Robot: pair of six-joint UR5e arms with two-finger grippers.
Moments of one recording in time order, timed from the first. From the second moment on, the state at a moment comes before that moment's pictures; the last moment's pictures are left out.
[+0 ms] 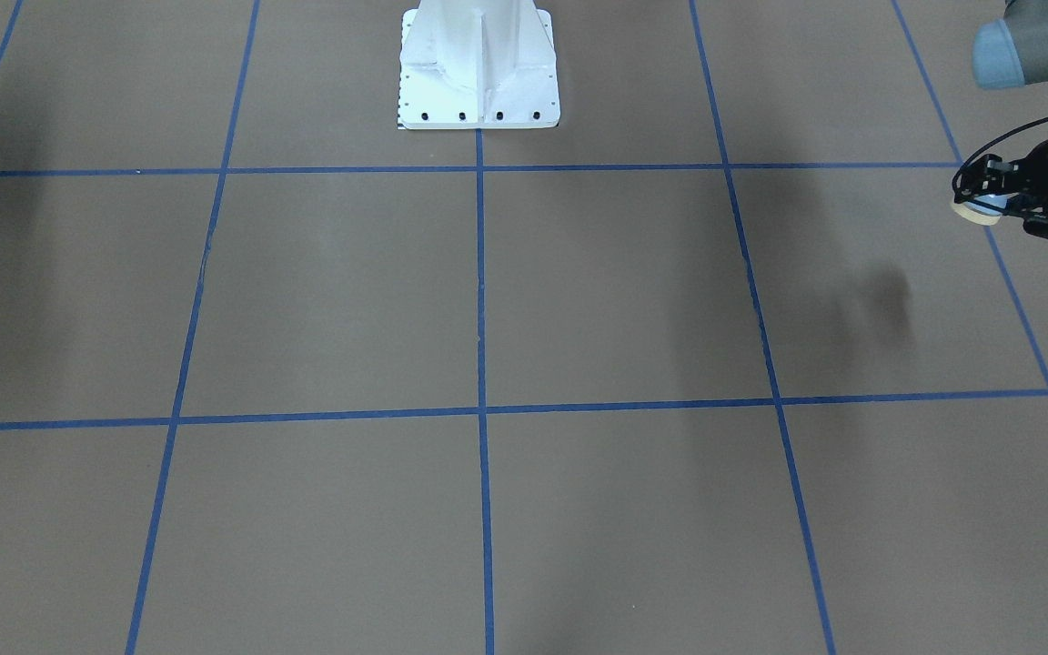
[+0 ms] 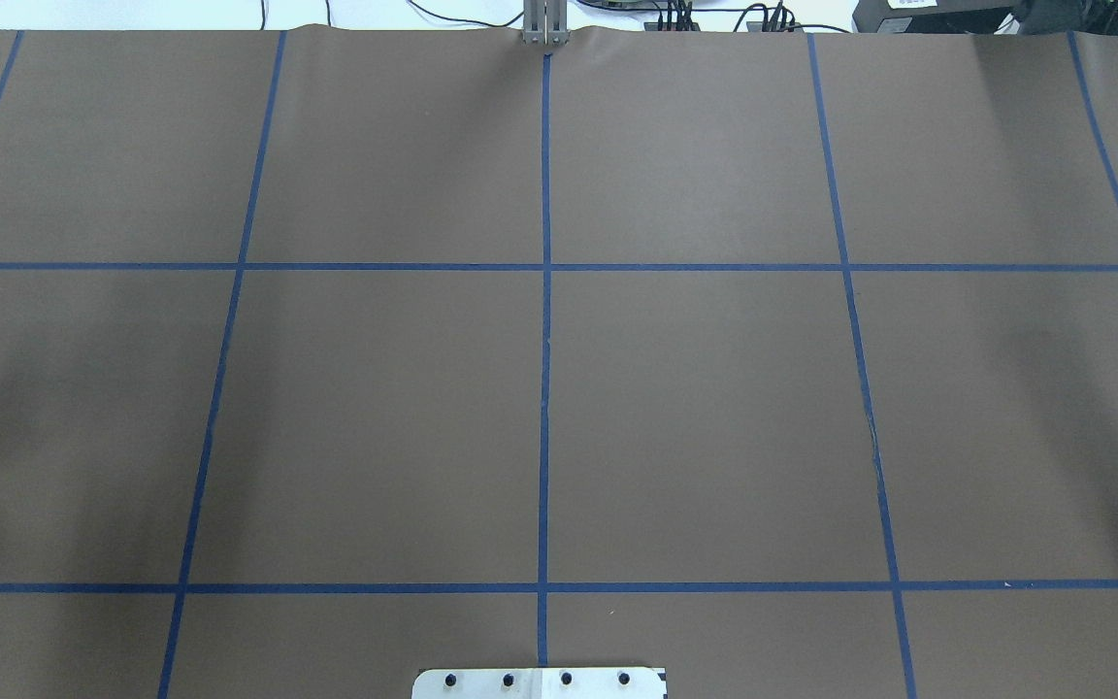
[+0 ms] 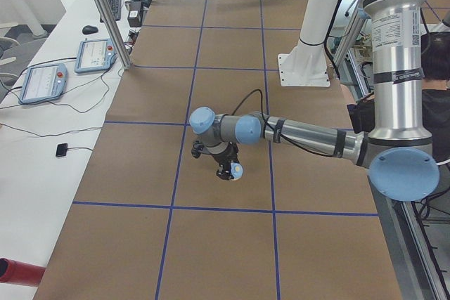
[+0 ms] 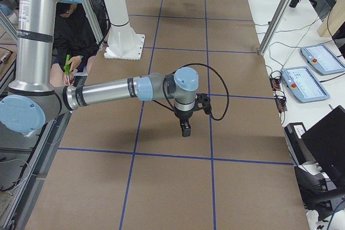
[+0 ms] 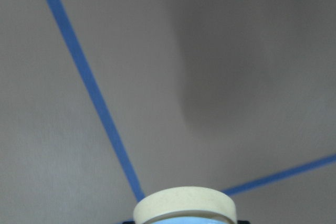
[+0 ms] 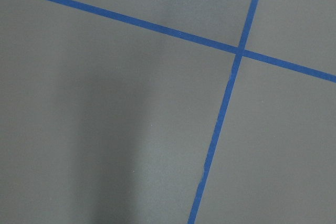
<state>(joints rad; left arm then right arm) -1.18 -1.55 -1.83 -1.32 -2.38 -0.01 1.46 -1.72 1.92 -1.67 2.30 -0.10</state>
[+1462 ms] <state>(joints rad) -0.75 -2.59 -1.06 -1.40 -2.38 -0.90 1.46 -1.71 1.92 -1.67 2.32 -0.10</state>
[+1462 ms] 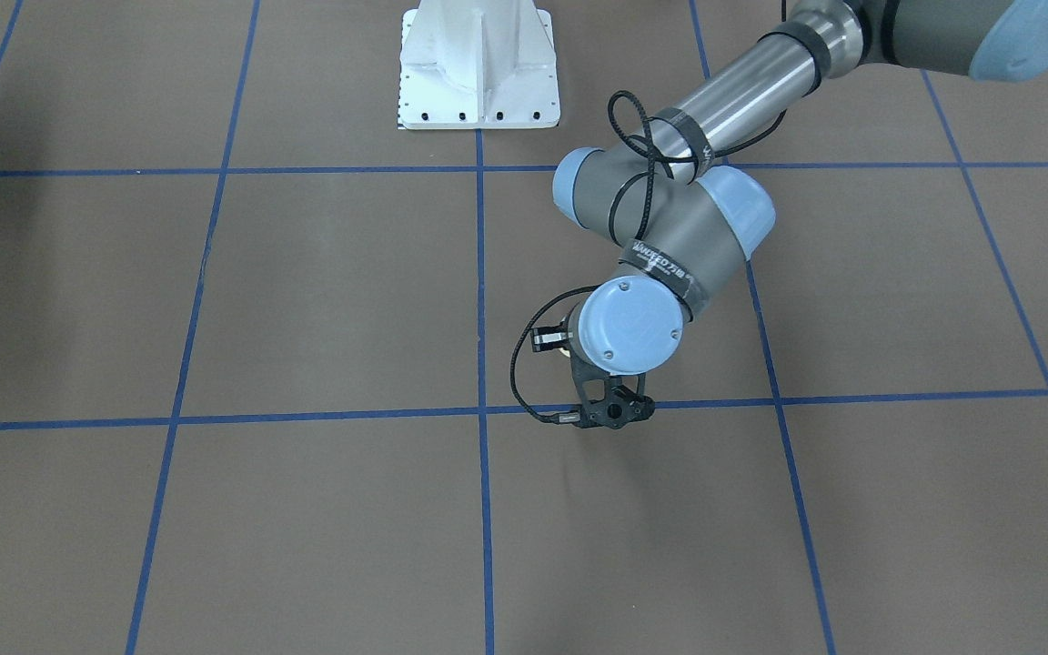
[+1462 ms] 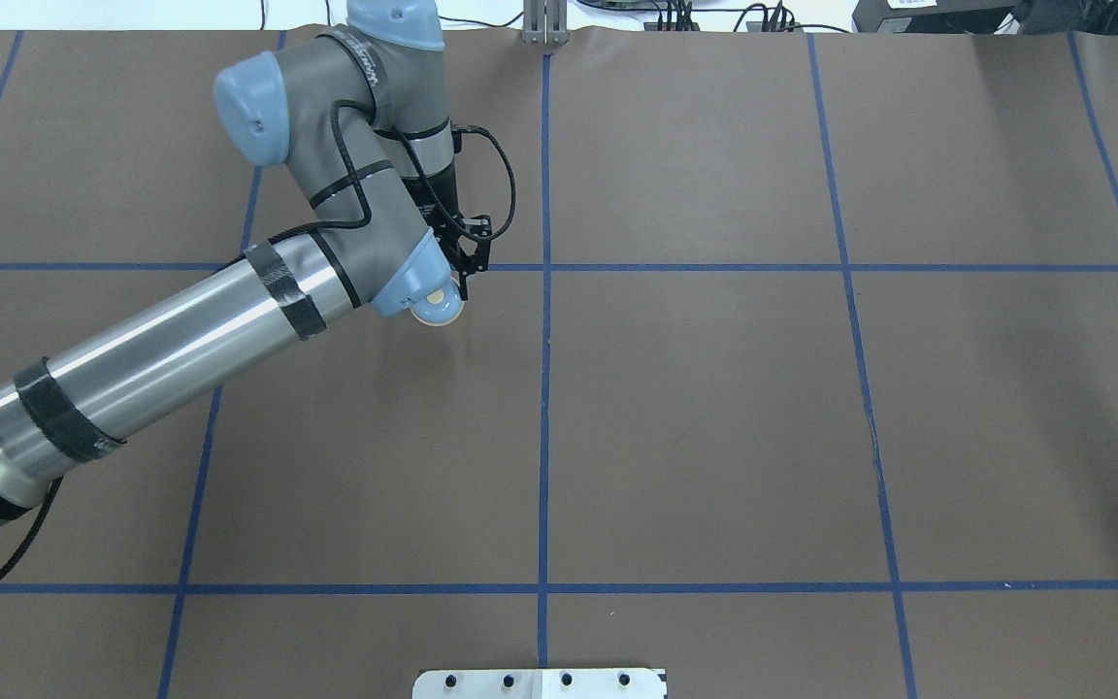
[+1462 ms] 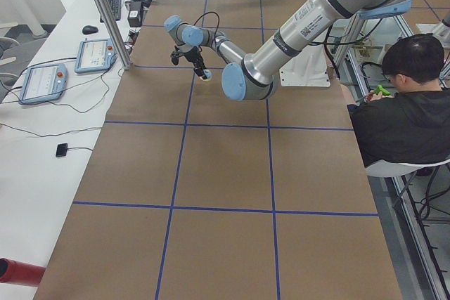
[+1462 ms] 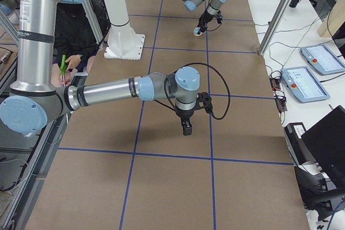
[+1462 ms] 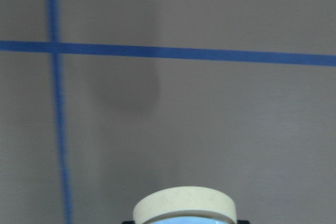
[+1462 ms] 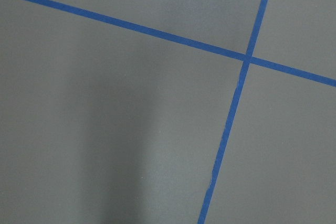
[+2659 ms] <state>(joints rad) -0.67 -2.74 -0.82 -1.69 -2.37 -1.05 1.46 -1.71 1.92 -1.67 2.32 -0.10</state>
